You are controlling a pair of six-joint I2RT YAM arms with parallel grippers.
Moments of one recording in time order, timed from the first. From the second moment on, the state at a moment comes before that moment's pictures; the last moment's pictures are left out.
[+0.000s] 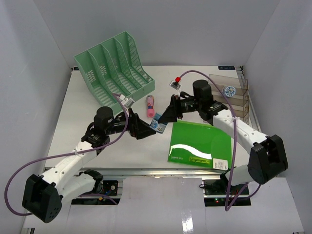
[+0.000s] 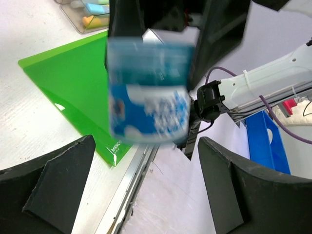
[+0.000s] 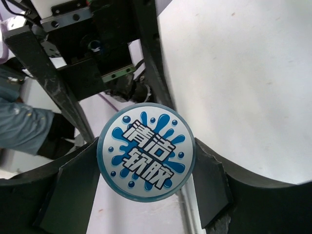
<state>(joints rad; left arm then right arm) -0.50 0.97 0.62 0.19 0.76 -0.58 0.54 1.41 1.06 -0.02 -1.07 0.48</state>
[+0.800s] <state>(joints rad) -0.50 0.70 0.56 -0.15 0.53 -0.39 0.14 1.77 1.42 -0.15 -0.15 -0.33</state>
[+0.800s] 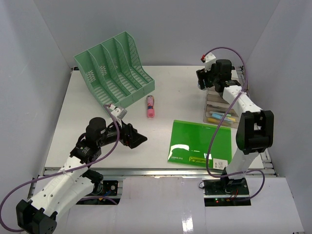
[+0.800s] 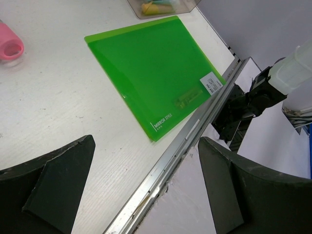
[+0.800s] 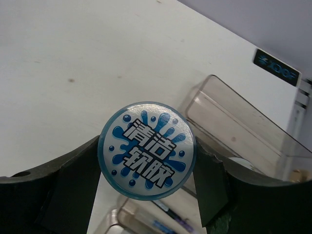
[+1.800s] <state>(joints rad) -0.50 0.70 0.56 -0.16 0.53 -0.38 0.05 1.92 1.38 0.00 -0.02 -0.44</state>
